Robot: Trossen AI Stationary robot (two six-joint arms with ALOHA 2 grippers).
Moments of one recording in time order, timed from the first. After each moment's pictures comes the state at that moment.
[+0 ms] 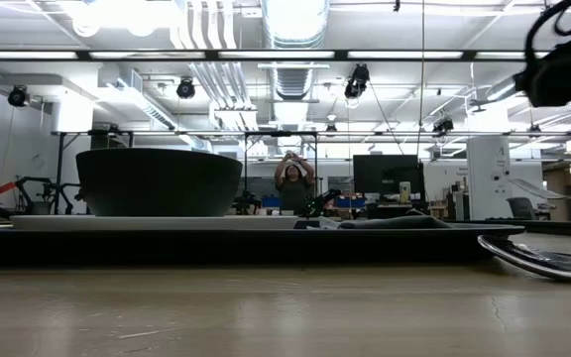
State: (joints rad) left arm -0.89 0.04 0.01 0.06 0.28 -0.25; right arm 0.64 1.69 1.07 -1.09 0.03 1.88
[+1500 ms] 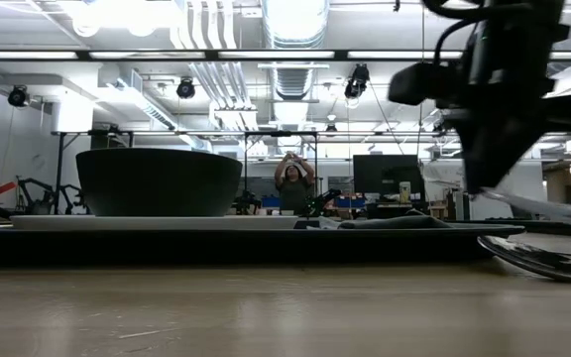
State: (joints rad) left arm -0.89 0.04 0.01 0.06 0.28 -0.25; right arm 0.39 1.67 1.07 -0.89 0.26 1.89
